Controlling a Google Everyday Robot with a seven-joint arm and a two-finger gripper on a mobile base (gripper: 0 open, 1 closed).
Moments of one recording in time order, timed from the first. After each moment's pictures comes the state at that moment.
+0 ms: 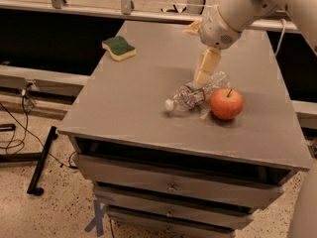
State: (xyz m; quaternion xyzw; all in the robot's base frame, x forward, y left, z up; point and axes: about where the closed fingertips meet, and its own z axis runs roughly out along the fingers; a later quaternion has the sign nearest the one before) arm 0.640 -0.091 0.898 -0.73 0.62 0.10 0.28
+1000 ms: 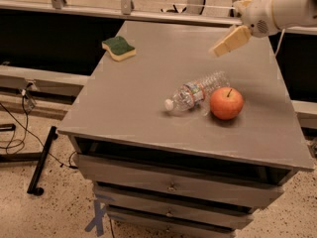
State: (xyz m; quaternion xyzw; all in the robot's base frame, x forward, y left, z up) arm 0.697 -0.182 0.957 -0.50 0.72 0.11 0.47
